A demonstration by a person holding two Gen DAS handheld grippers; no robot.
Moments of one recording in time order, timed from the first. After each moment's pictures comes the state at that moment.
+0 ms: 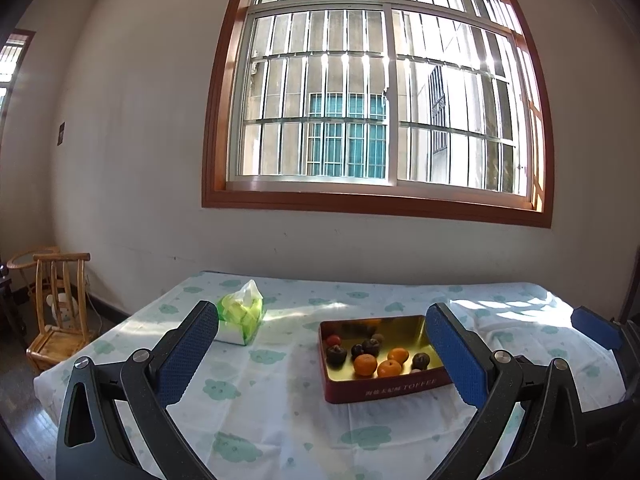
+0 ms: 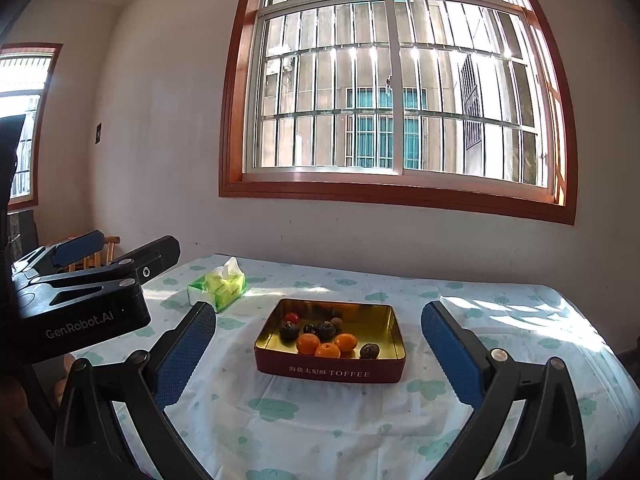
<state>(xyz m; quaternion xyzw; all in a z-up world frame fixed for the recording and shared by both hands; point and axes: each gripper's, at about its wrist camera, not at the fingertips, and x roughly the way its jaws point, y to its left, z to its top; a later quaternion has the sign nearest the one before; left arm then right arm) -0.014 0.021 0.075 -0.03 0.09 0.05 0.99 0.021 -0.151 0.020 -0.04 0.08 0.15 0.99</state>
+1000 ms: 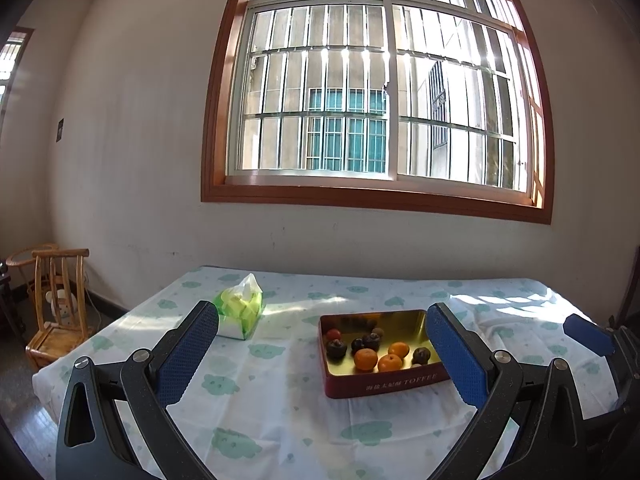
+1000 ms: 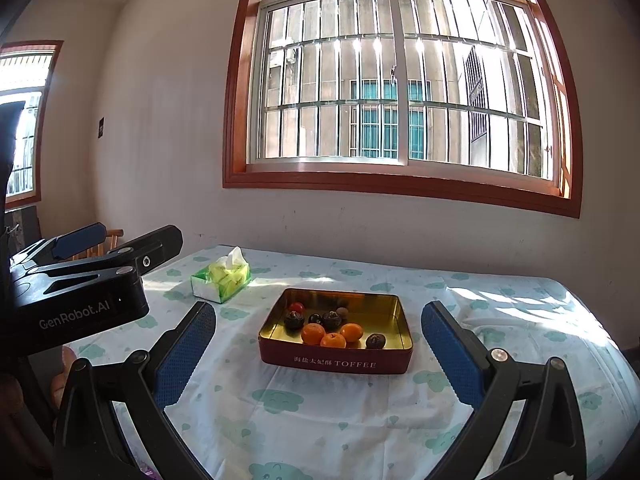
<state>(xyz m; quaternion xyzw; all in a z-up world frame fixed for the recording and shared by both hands) -0.010 0.018 0.067 -0.03 0.10 0.05 0.99 0.026 -0.147 0.009 -0.05 0.09 0.15 0.98</state>
